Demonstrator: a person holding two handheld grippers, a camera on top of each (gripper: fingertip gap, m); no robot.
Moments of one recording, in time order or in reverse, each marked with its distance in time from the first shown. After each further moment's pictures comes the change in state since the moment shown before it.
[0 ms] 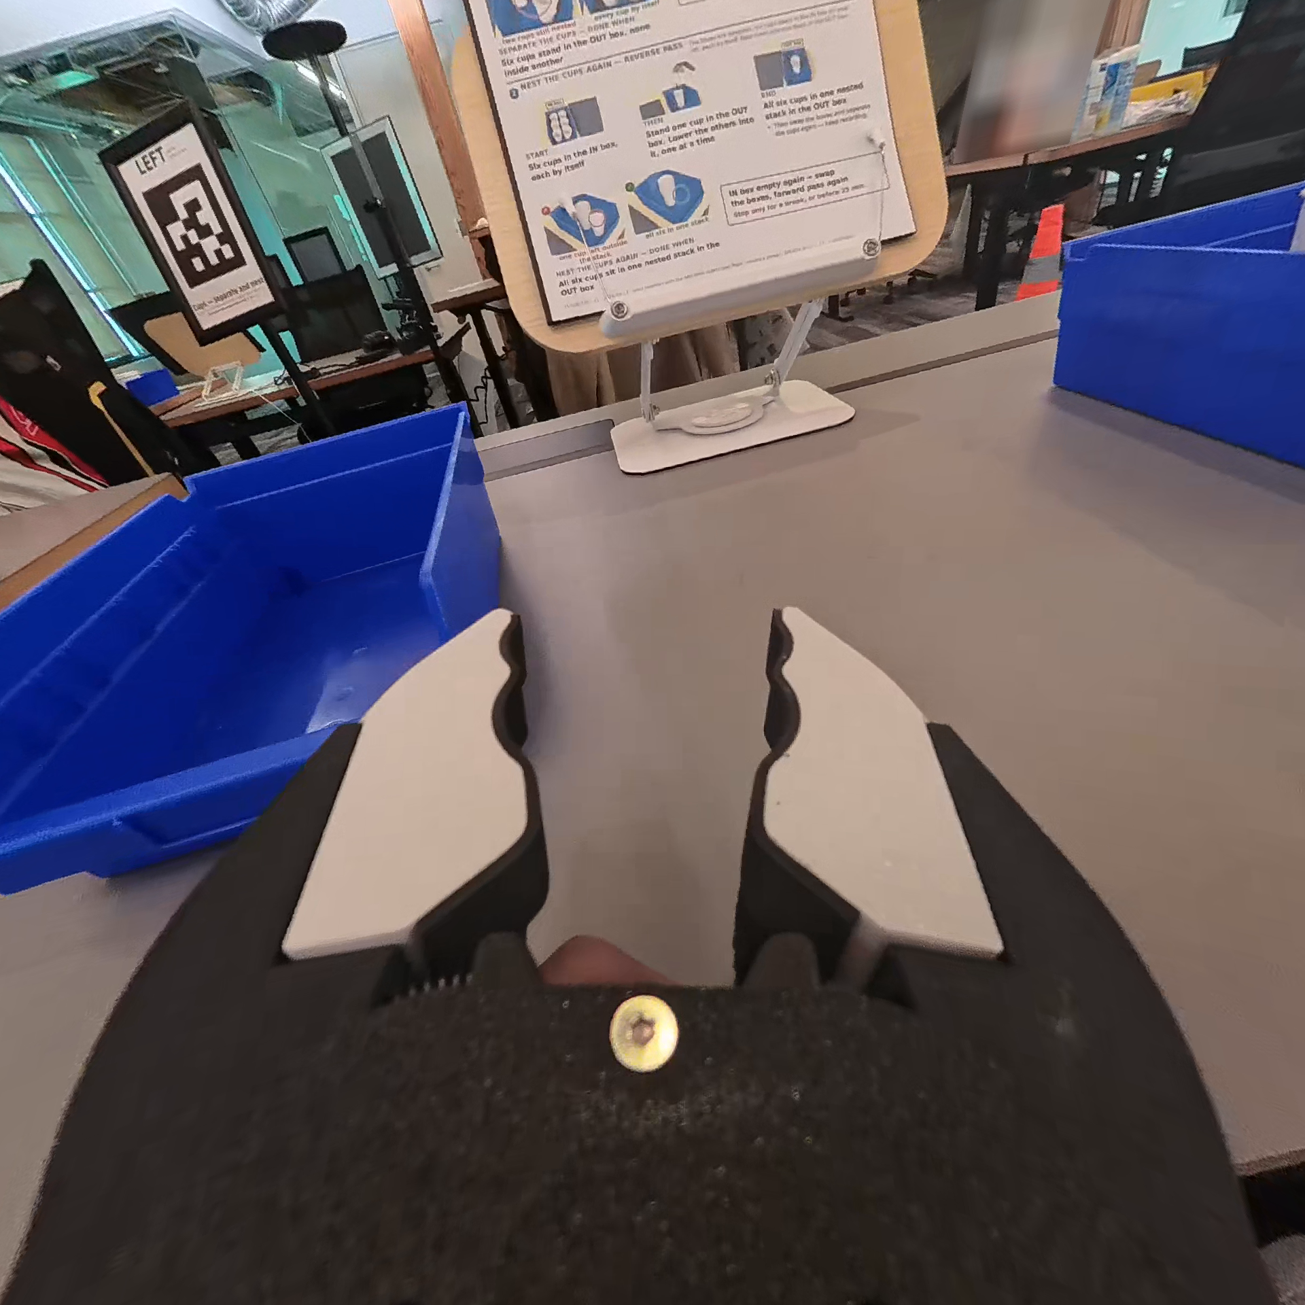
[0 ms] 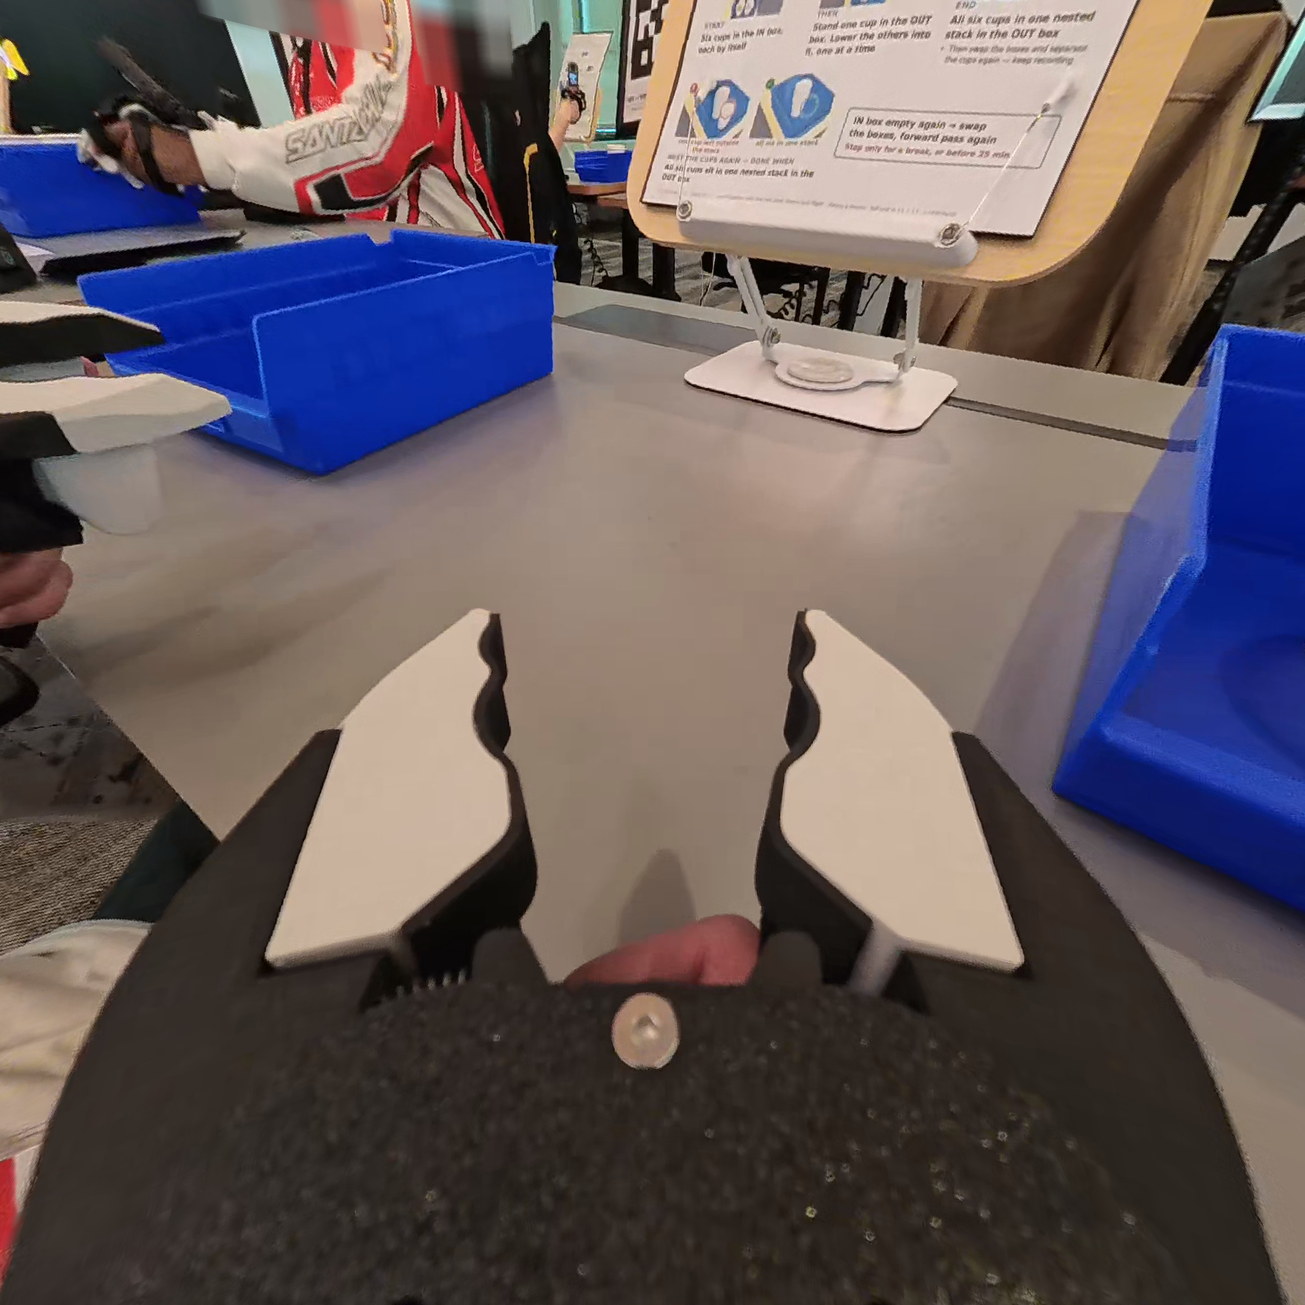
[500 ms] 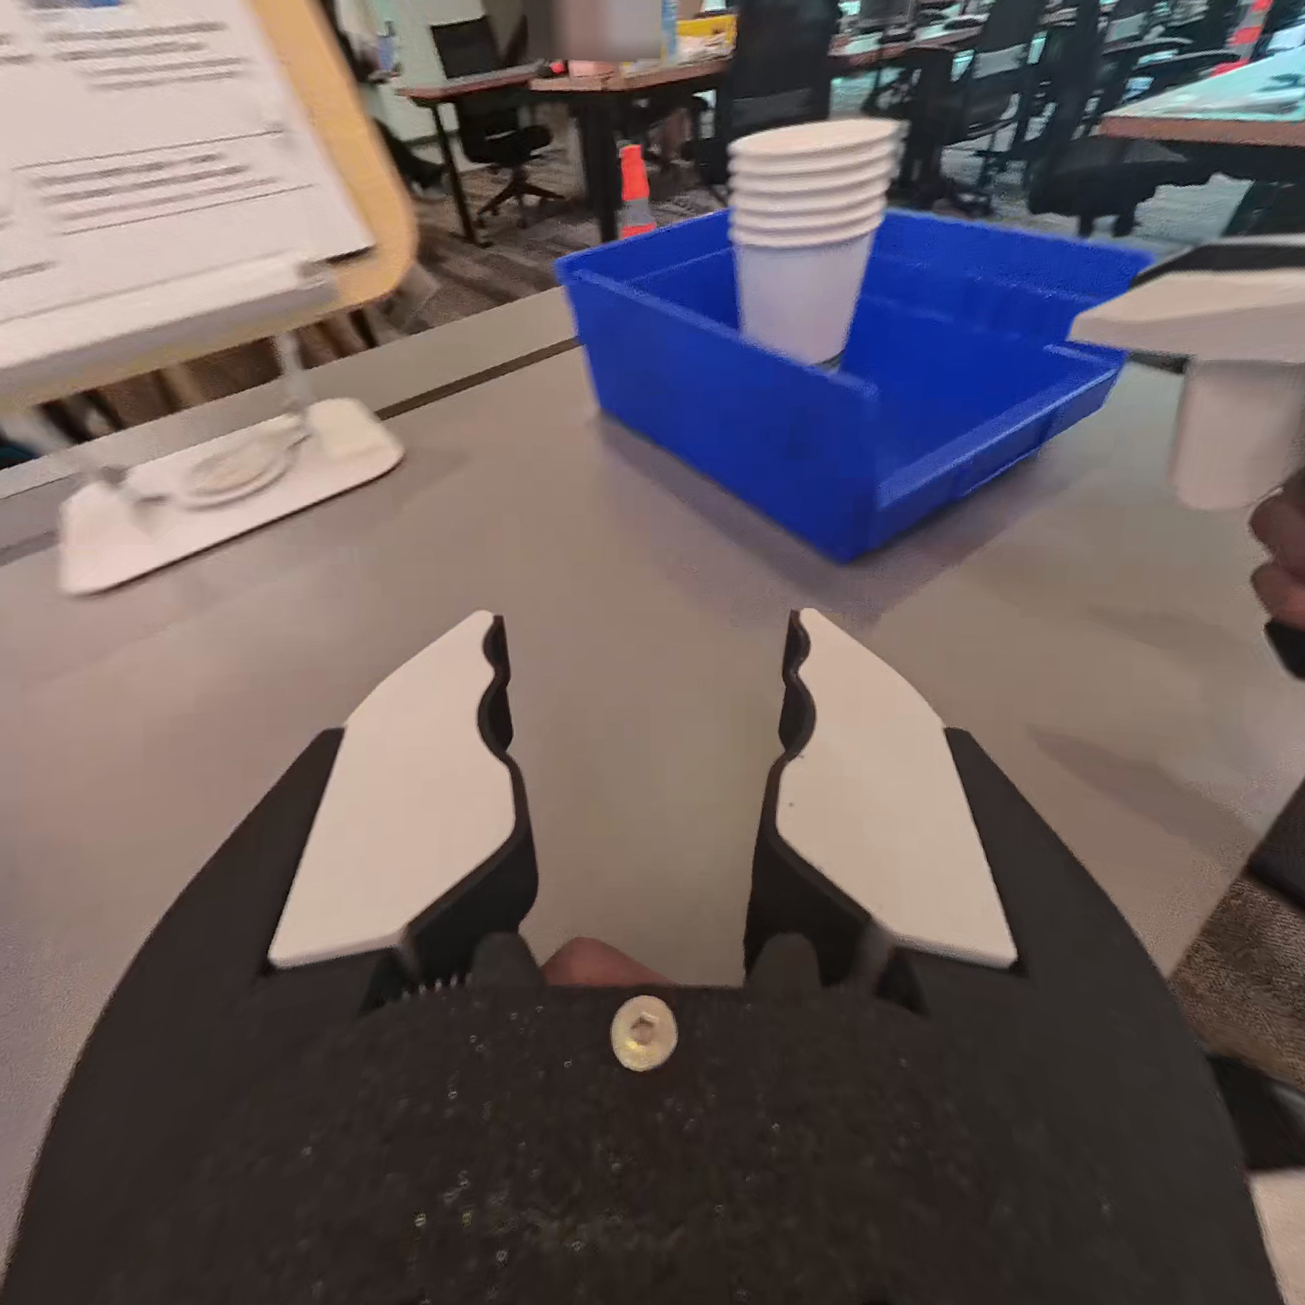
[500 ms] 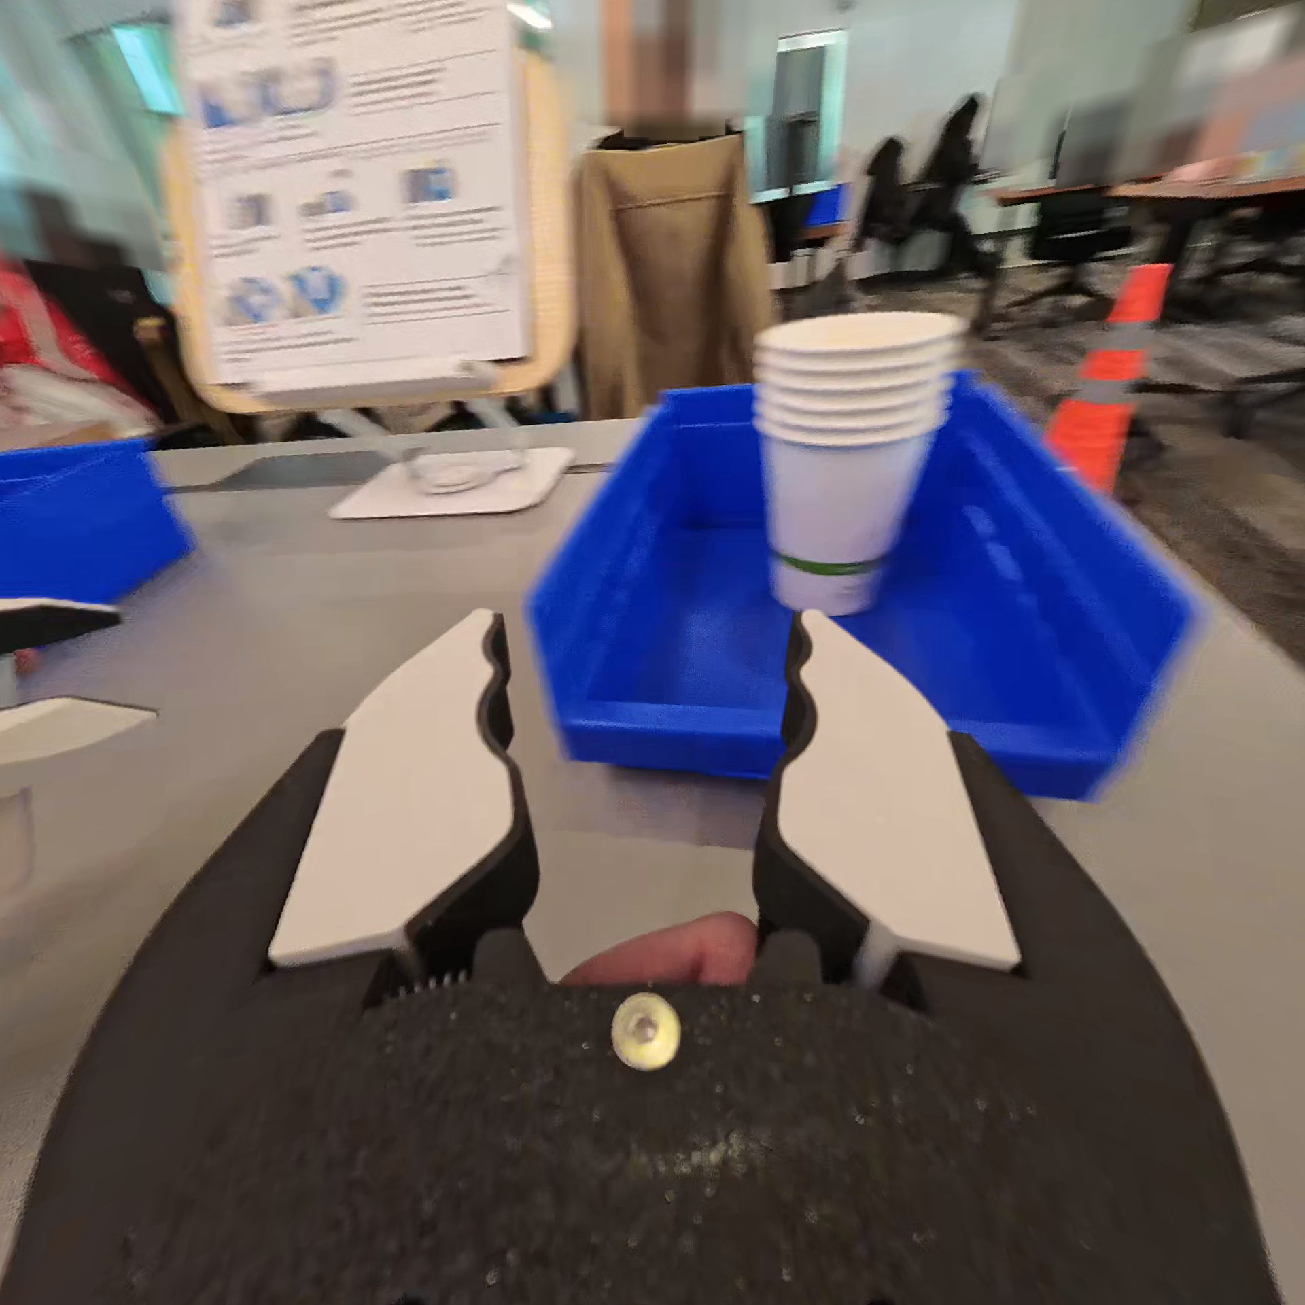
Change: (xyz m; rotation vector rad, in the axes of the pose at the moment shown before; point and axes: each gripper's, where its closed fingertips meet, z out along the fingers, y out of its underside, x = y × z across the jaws) left arm 0.206 -0.047 0.056 -0.106 0.509 -0.012; right arm 0.159 -0.027 -0.074 0.109 0.451 0.176
